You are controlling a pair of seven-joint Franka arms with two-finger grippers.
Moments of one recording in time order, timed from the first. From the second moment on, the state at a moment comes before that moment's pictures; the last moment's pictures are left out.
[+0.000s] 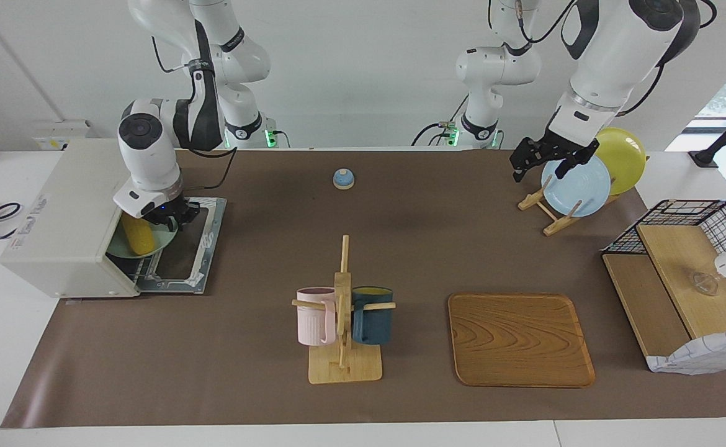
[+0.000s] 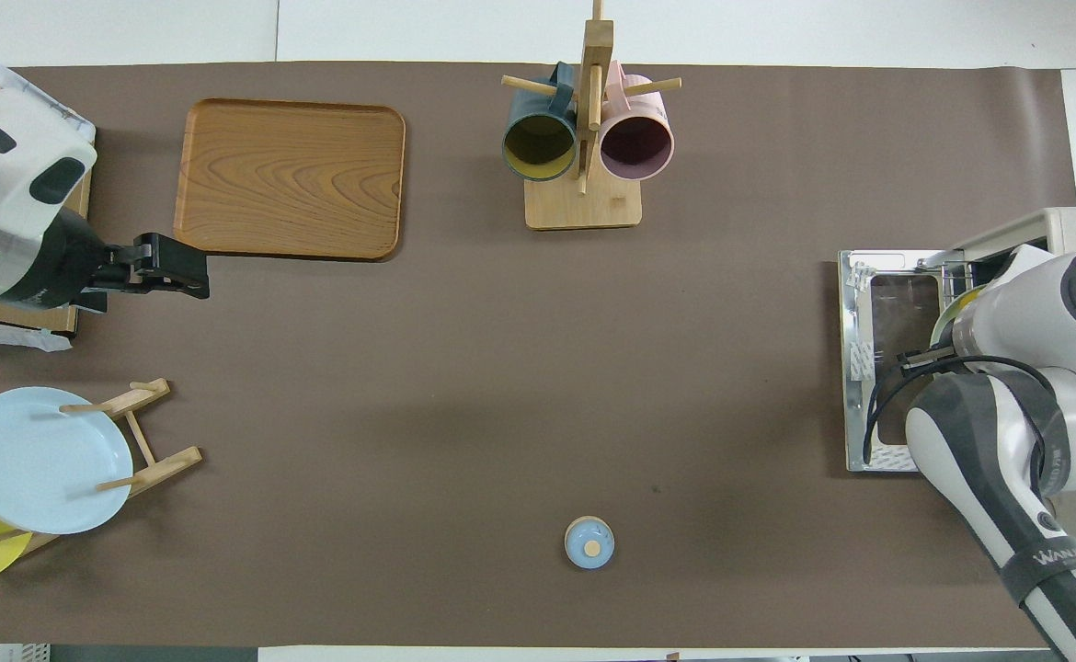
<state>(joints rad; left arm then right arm) -0.10 -0.02 -0.11 -1.65 -0.06 1.61 -0.25 0.05 -0.02 -0.11 -2.26 -0.27 2.17 -0.10</state>
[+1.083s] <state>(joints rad) -0.10 -0.03 -0.11 -1.66 -0.06 1.60 -0.25 0.48 0.02 -0.10 -2.02 -0.28 1.86 0.23</state>
